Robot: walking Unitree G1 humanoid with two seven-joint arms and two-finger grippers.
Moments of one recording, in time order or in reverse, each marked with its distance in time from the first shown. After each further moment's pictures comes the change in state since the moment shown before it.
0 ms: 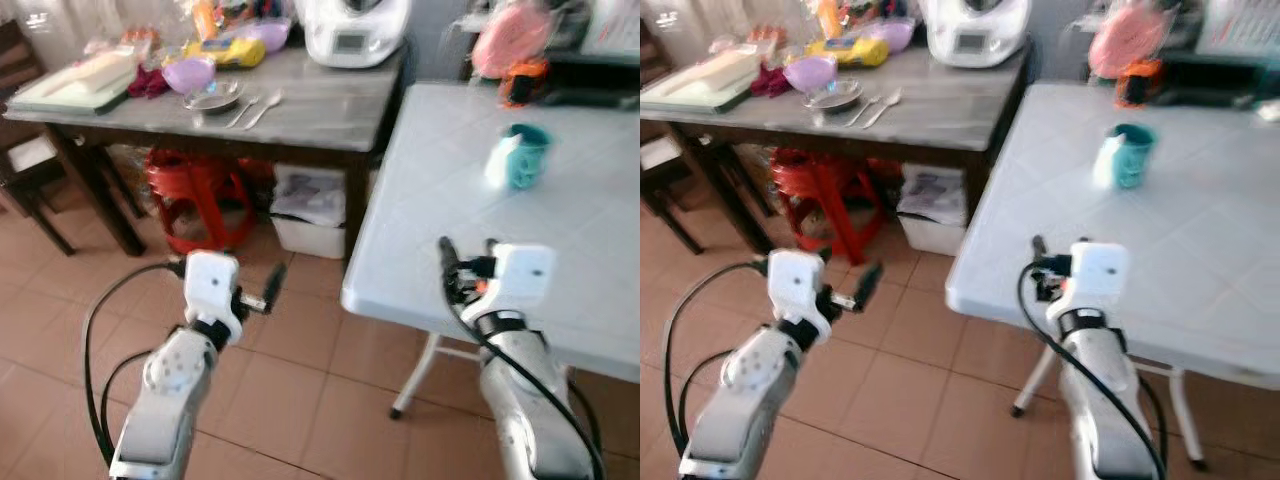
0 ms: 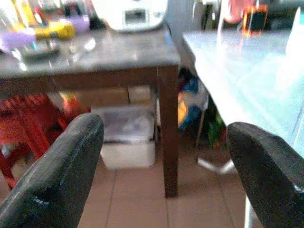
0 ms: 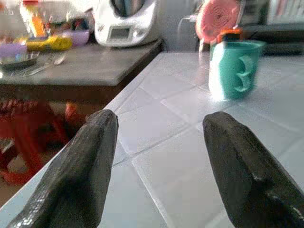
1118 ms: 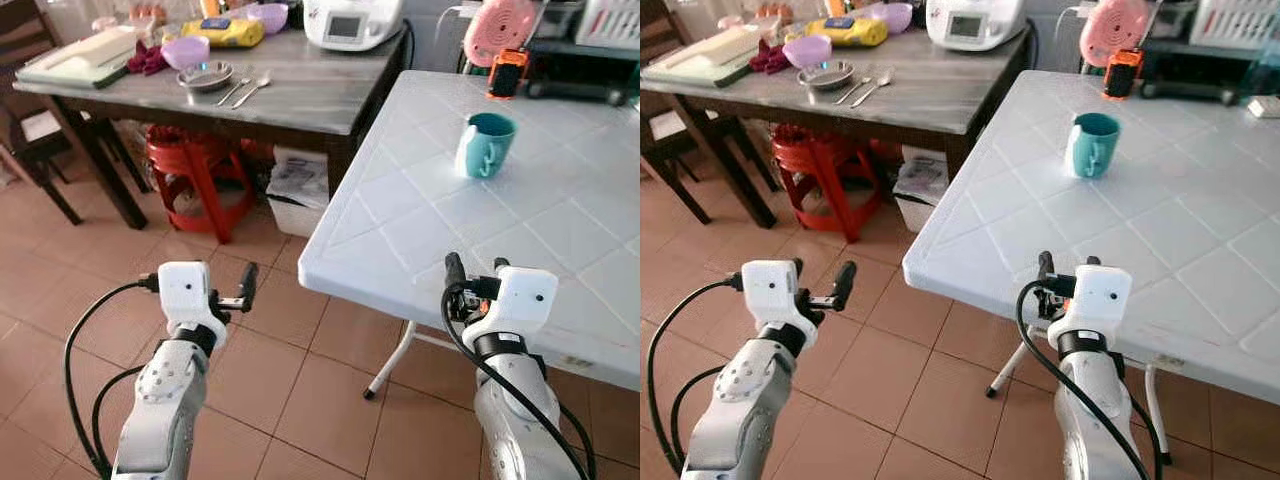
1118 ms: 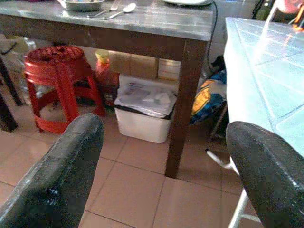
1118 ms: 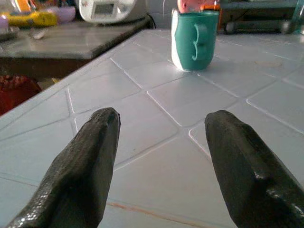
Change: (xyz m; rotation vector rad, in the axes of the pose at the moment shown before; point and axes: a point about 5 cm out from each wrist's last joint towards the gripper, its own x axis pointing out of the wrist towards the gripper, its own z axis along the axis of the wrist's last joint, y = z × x) left arm -0.008 0.011 -0.019 -0.155 0.065 0.159; right arm -0.016 0.002 -0.018 -0.011 0.047 -0.094
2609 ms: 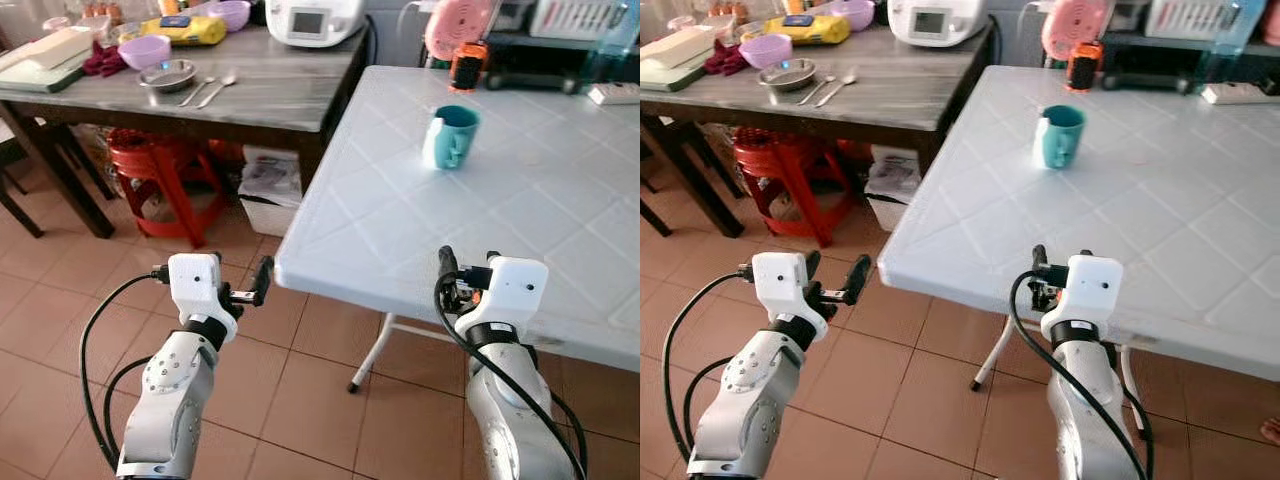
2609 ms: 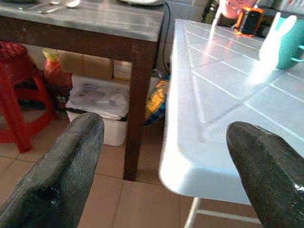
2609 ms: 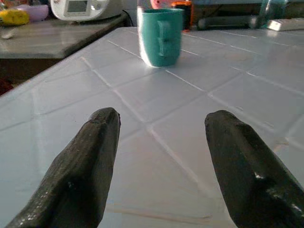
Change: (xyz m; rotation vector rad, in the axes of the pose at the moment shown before) left arm 0.006 -0.013 0.003 -0.054 -0.013 -0.096; right arm 0.008 0.003 0.004 -0.010 -0.005 0.009
